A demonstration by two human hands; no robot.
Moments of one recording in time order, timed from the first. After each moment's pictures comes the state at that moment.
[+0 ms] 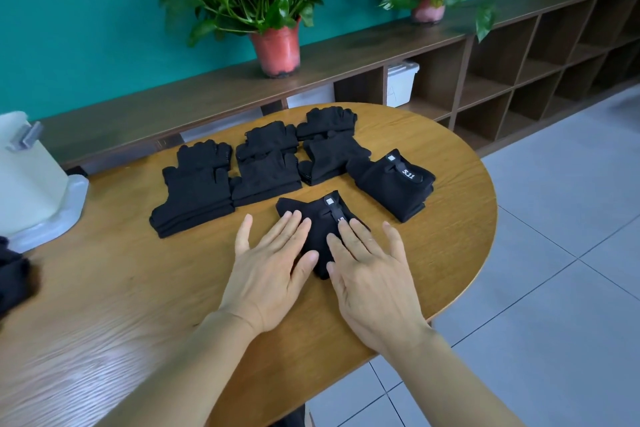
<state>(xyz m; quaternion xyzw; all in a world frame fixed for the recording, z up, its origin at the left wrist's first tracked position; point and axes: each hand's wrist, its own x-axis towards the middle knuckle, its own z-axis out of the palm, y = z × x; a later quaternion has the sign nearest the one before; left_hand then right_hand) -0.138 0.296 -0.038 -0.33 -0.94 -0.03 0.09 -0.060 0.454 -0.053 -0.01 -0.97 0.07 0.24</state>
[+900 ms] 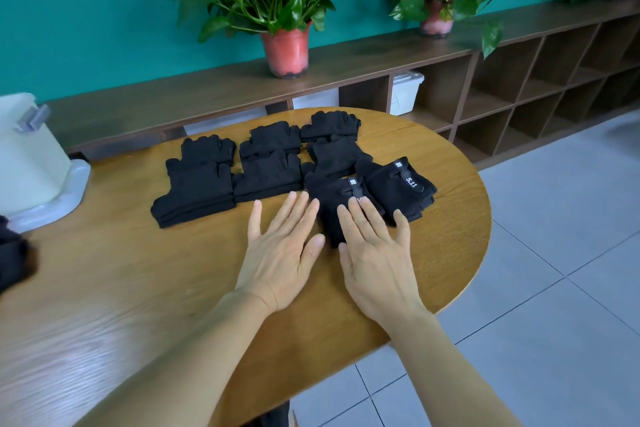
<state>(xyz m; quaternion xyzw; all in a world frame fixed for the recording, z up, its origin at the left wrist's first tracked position) -0.145 0.320 -0.035 -0.30 -0.95 -0.06 0.10 -0.084 0.476 -0.057 -0.02 -0.96 0.07 0.29</state>
